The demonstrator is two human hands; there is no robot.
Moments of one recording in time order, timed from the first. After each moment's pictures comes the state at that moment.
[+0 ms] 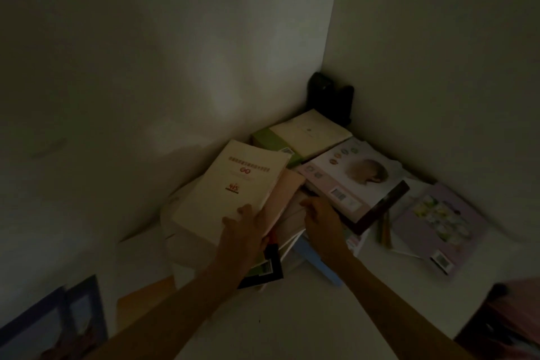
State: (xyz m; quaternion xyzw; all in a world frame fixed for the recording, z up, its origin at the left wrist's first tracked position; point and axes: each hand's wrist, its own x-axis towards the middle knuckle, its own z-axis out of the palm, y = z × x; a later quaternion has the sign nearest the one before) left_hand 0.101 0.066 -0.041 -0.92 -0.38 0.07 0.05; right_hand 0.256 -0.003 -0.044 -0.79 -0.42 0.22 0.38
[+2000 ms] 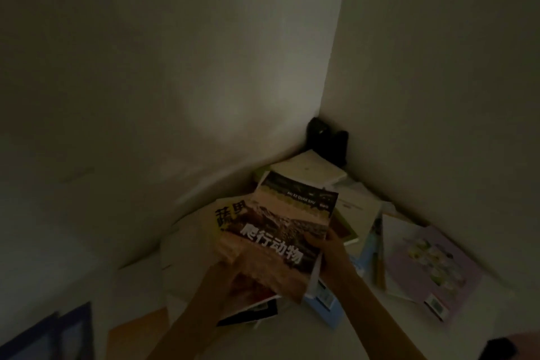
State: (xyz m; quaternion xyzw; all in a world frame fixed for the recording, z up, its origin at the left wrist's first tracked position) left_hand 0.077 0.040 0.006 -0.29 -0.57 -0.24 -0.73; right_hand 0.277 -0.003 -0.025 -0.53 -0.11 0.52 0.66
